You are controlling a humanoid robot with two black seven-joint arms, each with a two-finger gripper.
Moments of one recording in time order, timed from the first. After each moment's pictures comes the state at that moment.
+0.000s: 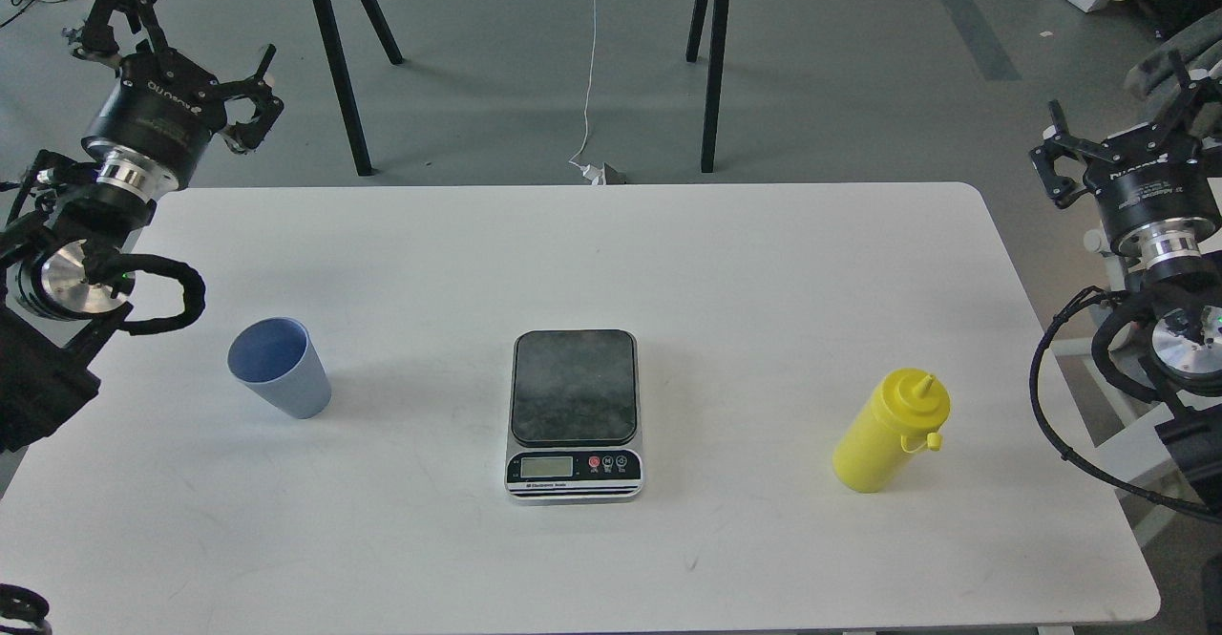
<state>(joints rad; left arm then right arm) -0.78 0.53 -0.71 -0.71 -0.09 -0.49 -0.41 0.58 -0.43 1.14 0.65 0.05 0.49 0.28</state>
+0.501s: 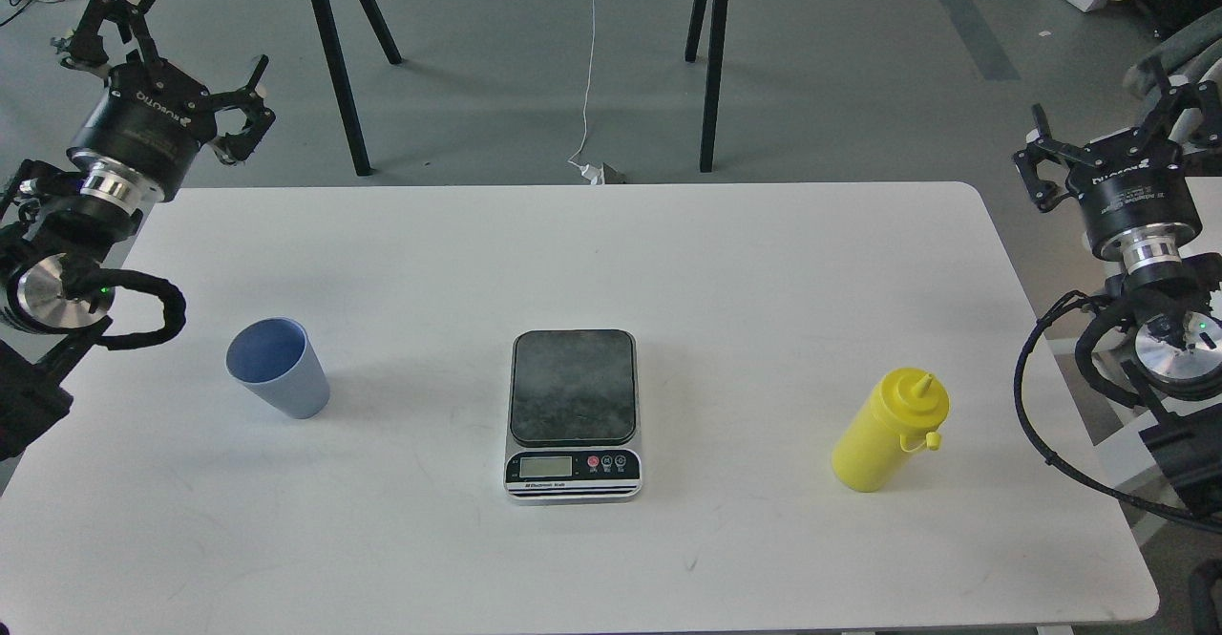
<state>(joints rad) -0.70 0.66 -0.70 -0.88 -0.08 -0.49 -0.40 0.55 -0.41 1.15 0.70 0.05 0.49 0.28</state>
